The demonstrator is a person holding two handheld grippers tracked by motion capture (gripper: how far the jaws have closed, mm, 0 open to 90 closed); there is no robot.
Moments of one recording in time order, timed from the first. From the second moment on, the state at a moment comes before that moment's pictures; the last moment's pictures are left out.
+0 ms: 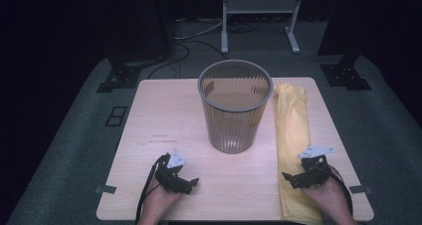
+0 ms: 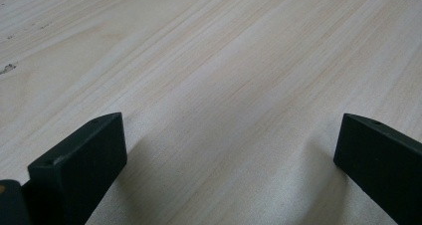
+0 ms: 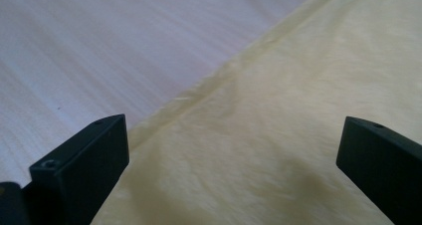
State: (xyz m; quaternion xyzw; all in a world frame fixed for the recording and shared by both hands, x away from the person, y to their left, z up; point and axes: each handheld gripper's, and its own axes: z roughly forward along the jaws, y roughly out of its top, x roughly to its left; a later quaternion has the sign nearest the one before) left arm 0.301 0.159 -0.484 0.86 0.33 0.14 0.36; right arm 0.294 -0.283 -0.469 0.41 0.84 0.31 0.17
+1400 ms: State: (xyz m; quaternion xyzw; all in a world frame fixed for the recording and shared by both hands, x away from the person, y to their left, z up) left arm 0.301 0.159 -0.484 0.86 0.33 0.14 0.36; right arm 0.349 -0.327 -0.354 0.44 0.79 0.41 0.14
